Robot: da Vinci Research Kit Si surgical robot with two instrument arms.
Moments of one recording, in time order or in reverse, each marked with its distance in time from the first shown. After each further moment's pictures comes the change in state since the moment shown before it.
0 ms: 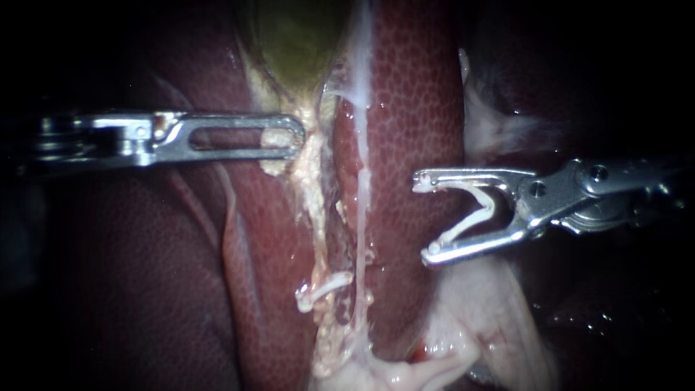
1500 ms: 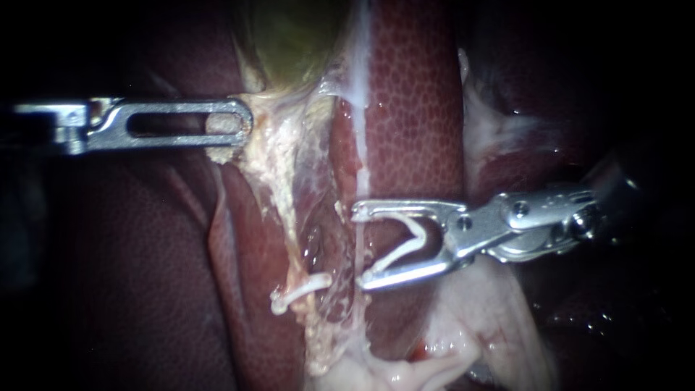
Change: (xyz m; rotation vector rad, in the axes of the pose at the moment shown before) right arm -0.008 0.001 0.009 0.000 -0.021 -0.024; left arm -0.001 -0.001 -0.004 0.003 -0.036 0.008
